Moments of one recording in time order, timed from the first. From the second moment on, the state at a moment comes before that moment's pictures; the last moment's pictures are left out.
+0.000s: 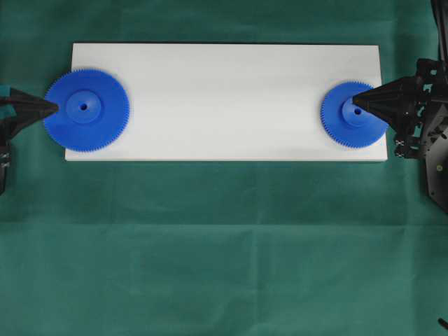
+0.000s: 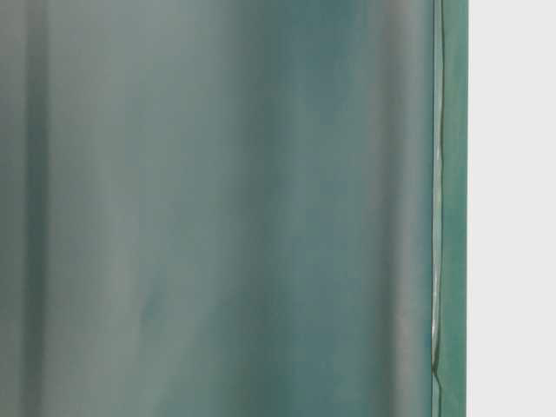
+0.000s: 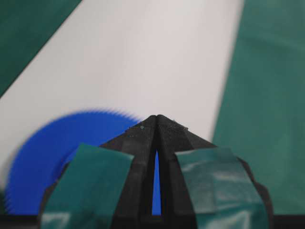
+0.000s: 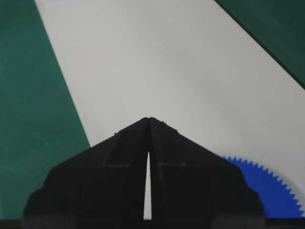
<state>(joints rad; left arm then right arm) 0.32 -1.24 1.45 -0.02 0.07 -0.10 -0.31 -0.88 1.32 -0.57 -0.02 0.99</state>
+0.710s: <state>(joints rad) 0.35 -0.99 1.39 -0.02 0.10 -0.10 -0.31 -0.87 1.32 -0.57 -0.02 0.98</state>
